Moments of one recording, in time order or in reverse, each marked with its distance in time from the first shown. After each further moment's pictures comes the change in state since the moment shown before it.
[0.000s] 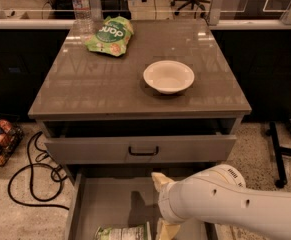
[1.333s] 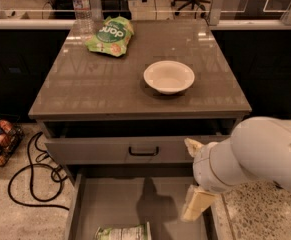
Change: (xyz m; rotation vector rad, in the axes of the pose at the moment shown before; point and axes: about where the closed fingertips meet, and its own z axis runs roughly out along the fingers) arm 0.018 -0.051 -0.149 0.058 0.033 0.170
